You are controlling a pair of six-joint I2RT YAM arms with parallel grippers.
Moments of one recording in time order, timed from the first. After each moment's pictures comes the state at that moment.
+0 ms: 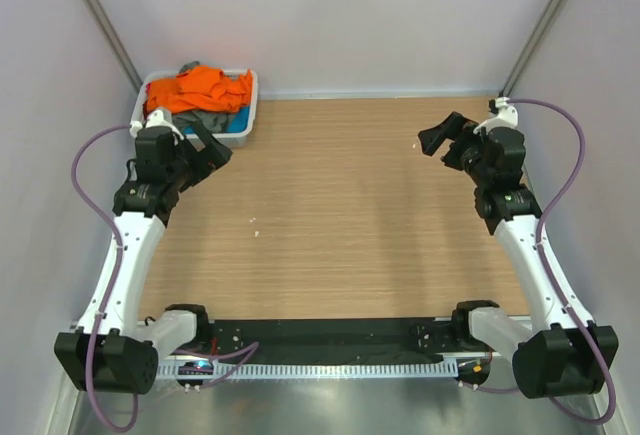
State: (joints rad) left arm -0.05 1.09 1.10 -0.55 0.07 -0.61; right arm 0.05 1.05 0.92 -0.12 -0.14 0.50
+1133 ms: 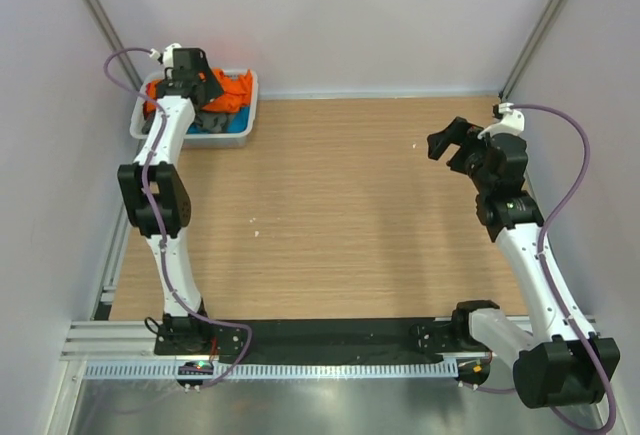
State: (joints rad) left arm -0.01 2.10 2.03 -0.59 -0.33 -0.48; right arm 0.05 0.98 0.89 -0.14 -0.03 0.42
